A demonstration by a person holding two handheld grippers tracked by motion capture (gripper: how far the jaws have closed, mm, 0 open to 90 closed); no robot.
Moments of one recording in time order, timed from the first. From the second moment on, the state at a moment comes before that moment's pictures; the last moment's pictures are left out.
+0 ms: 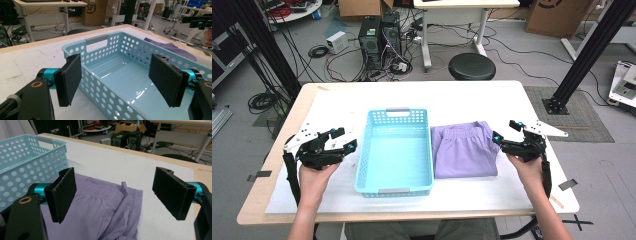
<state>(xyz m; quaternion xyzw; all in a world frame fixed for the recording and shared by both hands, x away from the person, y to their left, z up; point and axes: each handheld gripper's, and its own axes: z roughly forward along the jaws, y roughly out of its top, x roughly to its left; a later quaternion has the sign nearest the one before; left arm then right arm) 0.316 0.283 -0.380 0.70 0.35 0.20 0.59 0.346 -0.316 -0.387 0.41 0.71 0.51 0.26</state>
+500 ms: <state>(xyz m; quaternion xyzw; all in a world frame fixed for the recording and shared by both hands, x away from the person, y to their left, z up) 0.289 0.277 -0.380 0.71 0.33 0.22 0.58 0.348 -0.320 -0.388 0.41 0.71 0.51 0.27</state>
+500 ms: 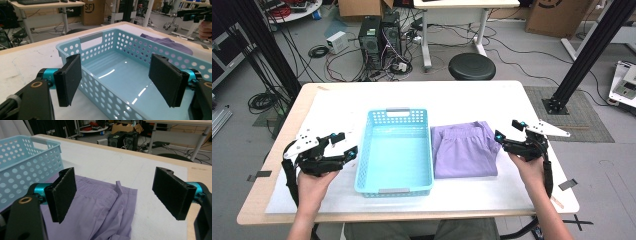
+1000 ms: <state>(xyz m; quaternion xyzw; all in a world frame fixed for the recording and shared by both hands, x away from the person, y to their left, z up) 0.234 0.268 -0.390 0.72 0.34 0.24 0.56 0.350 -0.314 -0.387 0.41 0.71 0.50 0.28</state>
